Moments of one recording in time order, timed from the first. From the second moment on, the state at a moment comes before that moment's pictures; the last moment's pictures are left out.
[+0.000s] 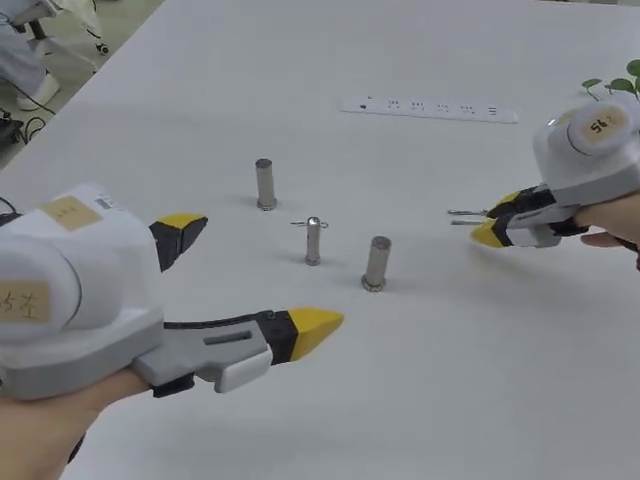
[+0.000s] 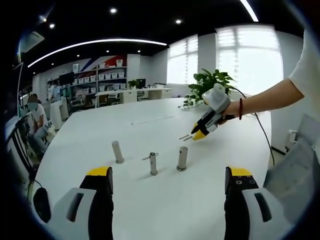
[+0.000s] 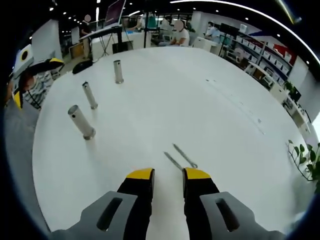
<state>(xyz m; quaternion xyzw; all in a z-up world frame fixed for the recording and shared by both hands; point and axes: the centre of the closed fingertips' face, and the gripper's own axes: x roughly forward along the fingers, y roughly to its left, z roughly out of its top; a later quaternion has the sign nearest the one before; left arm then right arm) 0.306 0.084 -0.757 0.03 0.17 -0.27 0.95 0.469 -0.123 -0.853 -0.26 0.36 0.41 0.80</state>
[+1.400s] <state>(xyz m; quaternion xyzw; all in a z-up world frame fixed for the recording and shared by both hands) 0.305 0.095 -0.760 0.04 0.19 -0.25 0.95 0.481 -0.132 -0.869 -0.35 0.40 0.47 0.71</state>
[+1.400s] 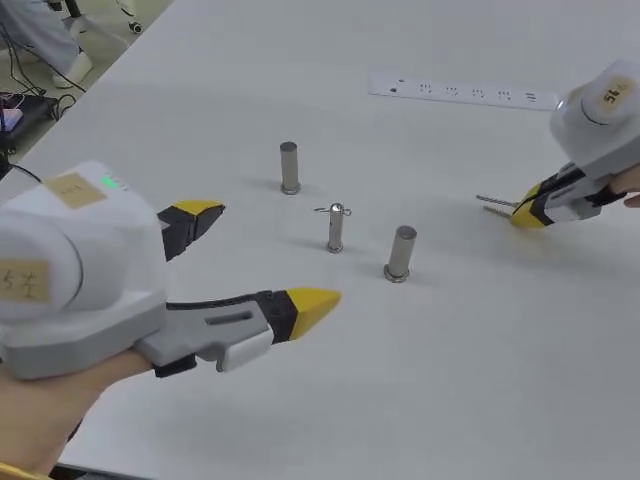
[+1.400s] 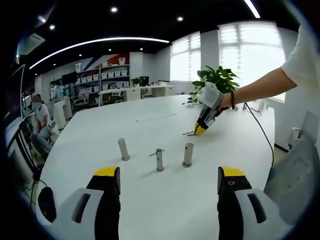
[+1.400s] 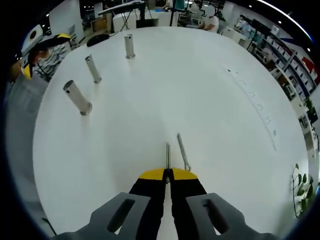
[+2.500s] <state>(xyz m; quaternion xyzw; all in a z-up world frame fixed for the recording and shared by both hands) 0.305 0.061 -0.751 0.02 0.19 -0.31 0.93 0.418 -0.097 -0.798 -0.36 0.27 0.51 0.74</state>
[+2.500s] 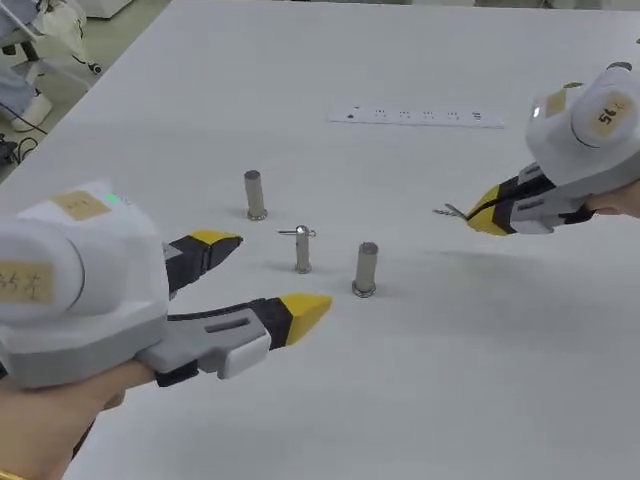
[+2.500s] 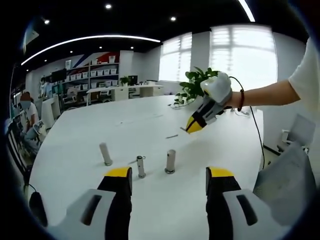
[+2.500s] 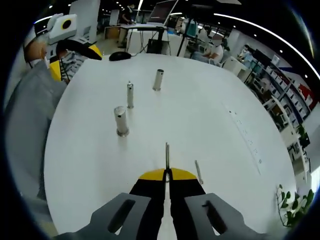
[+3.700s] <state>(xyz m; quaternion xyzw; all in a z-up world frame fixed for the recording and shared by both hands) 0.298 0.019 -0.744 -0.04 0.21 -0.38 0.90 0.307 0.004 -0.760 -0.36 0.18 0.65 0.65</state>
